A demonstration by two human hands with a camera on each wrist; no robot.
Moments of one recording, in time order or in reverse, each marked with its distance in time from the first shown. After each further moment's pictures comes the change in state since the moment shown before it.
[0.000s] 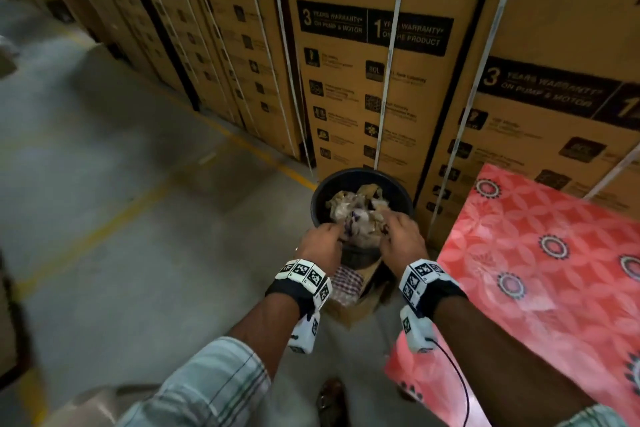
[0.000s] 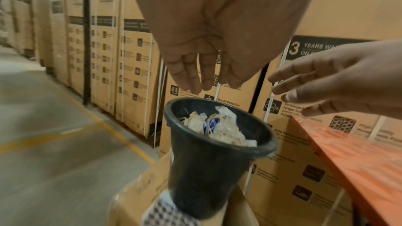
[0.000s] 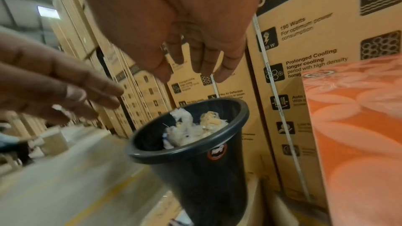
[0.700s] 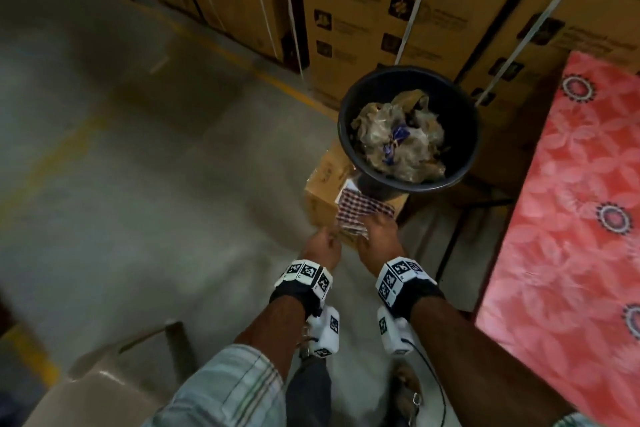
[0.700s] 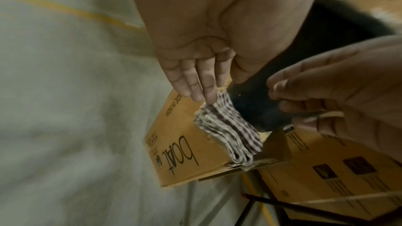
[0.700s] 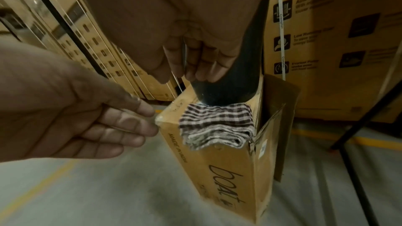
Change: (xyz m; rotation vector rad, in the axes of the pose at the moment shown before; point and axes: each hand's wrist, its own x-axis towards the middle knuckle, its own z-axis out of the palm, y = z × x) left_hand -0.013 -0.143 0.150 -0.541 -0.344 -0.425; right_hand -0.013 -0.033 0.215 0.015 -0.215 0.209
